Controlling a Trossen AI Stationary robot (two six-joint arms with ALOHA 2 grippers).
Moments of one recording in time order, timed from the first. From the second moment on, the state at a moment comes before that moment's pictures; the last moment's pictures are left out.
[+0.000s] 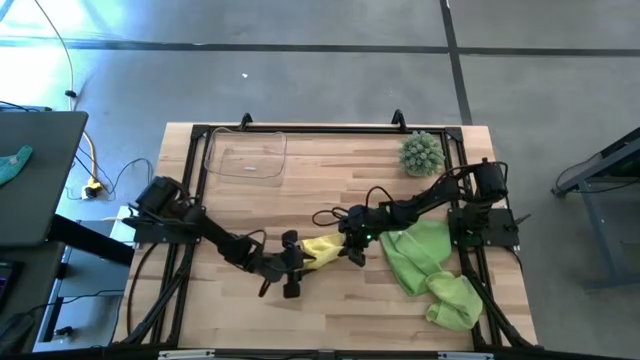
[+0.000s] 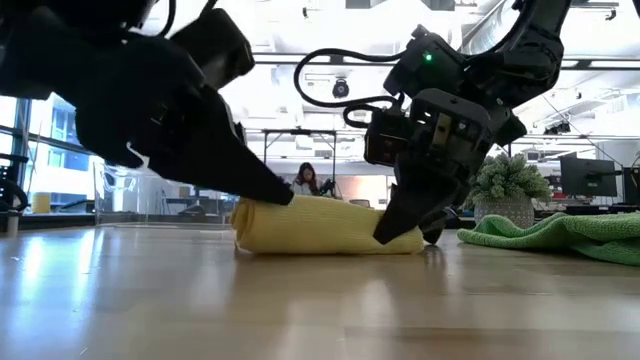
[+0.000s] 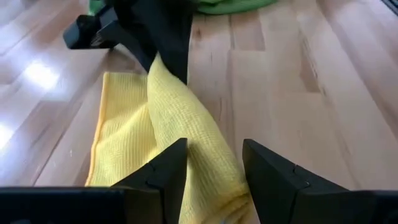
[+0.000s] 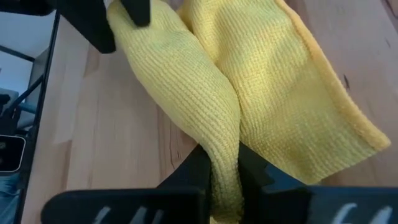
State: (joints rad) left arm -0.37 1.86 0.71 0.54 -0.50 -0.29; right arm 0.06 1.88 0.73 0.31 -0.35 0.47
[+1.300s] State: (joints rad) left arm -0.32 1.80 0.71 0.46 -0.39 -0.49; right arm 0.06 1.88 0.73 0.31 -0.34 0.44
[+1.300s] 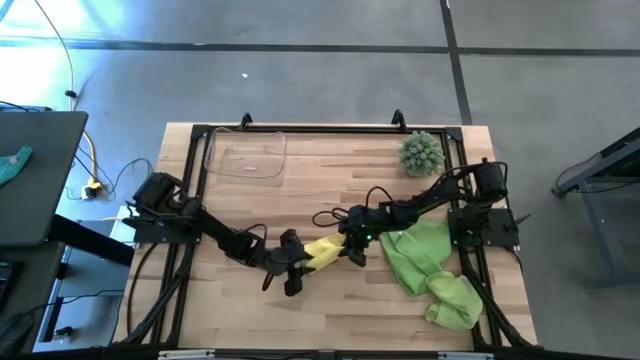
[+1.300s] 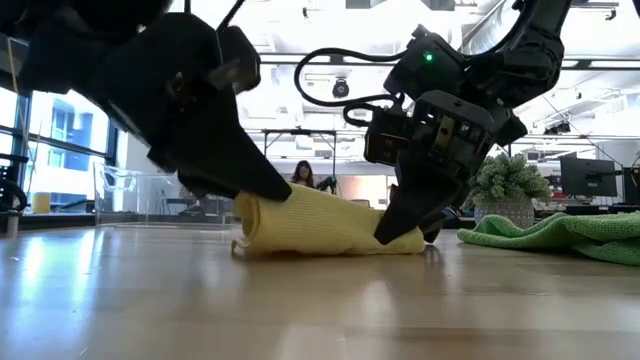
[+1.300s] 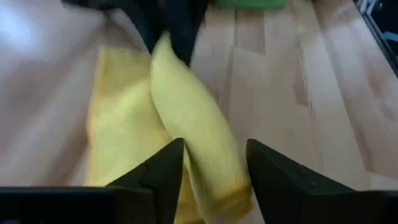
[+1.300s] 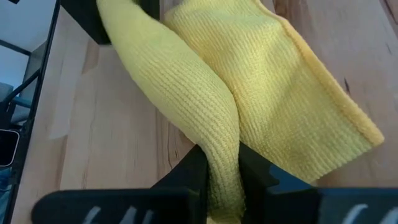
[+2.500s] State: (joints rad) left arm -0.37 1.92 0.77 0.41 -0.47 -0.66; right arm 0.06 1.88 0.73 0.31 -0.35 0.42
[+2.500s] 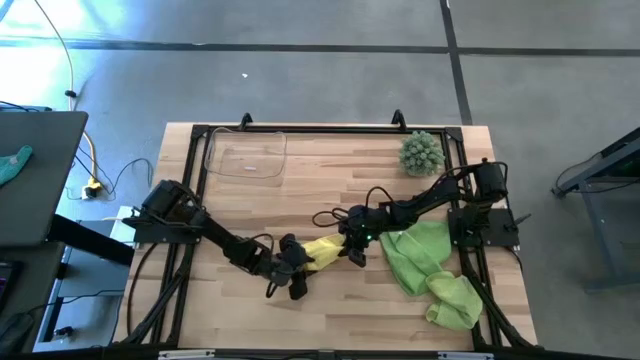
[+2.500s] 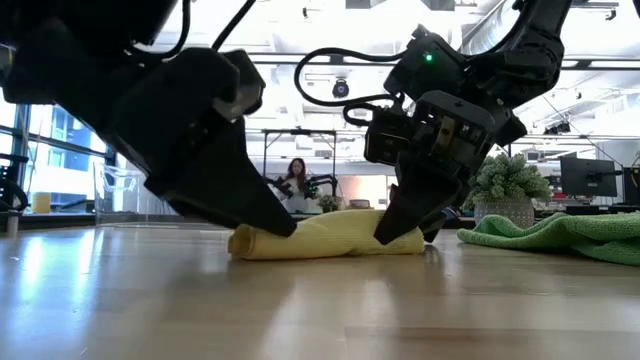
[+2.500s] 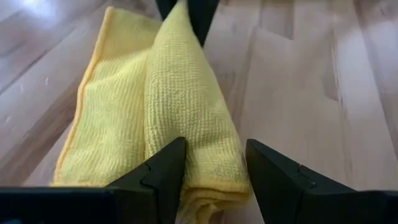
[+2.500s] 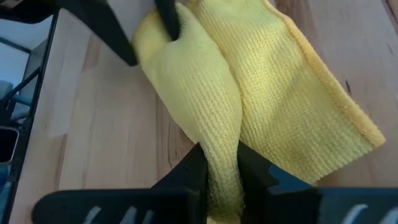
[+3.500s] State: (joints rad) left arm -0.36 1.95 0.77 0.42 -0.46 -0.75; right arm 0.32 1.70 0.73 0.29 0.14 -0.19
